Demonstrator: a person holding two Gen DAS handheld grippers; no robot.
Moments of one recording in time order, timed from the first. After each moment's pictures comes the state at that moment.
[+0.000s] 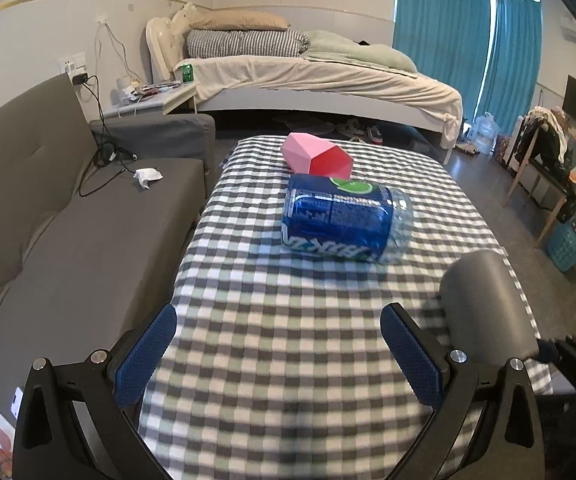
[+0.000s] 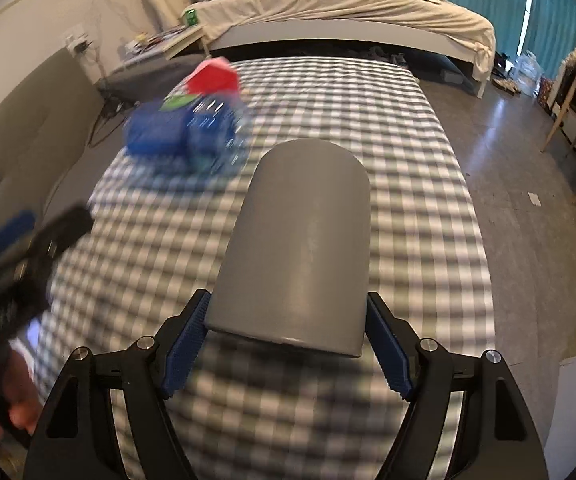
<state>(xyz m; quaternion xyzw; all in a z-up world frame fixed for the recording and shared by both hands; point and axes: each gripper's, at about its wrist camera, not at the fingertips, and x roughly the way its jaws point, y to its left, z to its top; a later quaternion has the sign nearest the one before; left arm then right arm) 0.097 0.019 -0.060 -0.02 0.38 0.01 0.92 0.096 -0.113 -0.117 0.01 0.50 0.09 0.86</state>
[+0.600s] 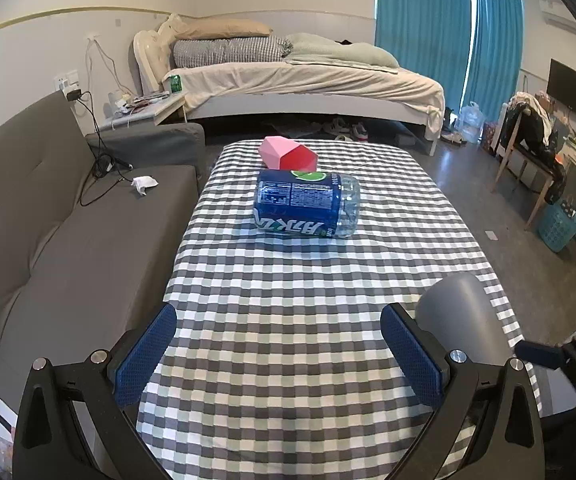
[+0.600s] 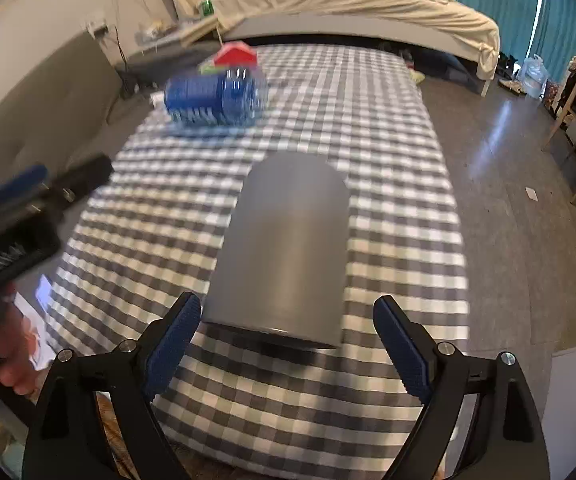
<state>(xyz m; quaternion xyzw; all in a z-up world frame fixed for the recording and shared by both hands) 0.049 -0.011 -0.035 0.01 0.38 -0.01 0.92 0.021 -0.140 -0.091 0.01 0.49 0.10 0.86</state>
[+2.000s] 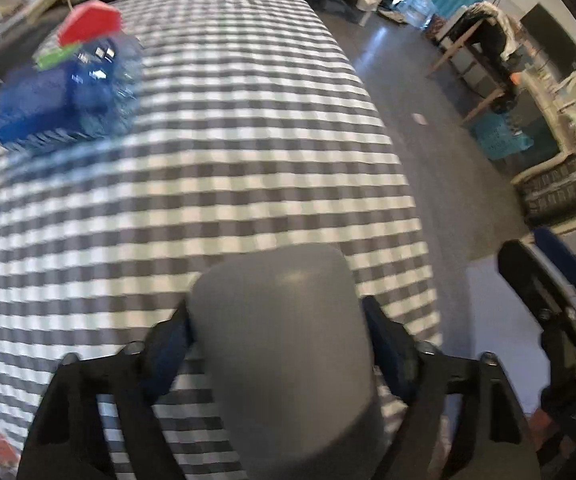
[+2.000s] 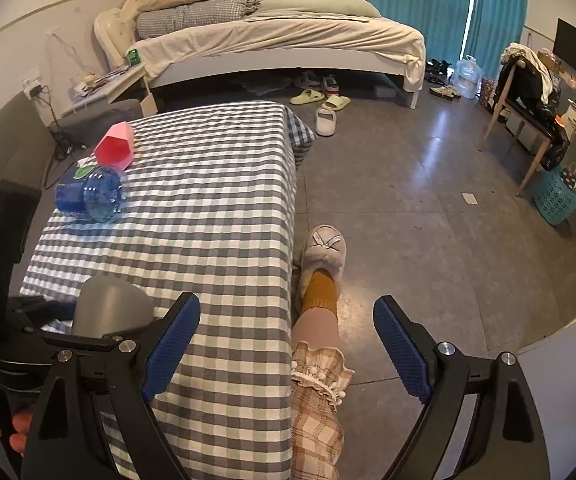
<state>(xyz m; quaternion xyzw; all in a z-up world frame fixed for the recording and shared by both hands) 0.130 -0.136 -0.097 -0.03 0.62 -0.16 0.77 0.068 -0.254 -0.066 0.02 0.46 -0.02 0.89</state>
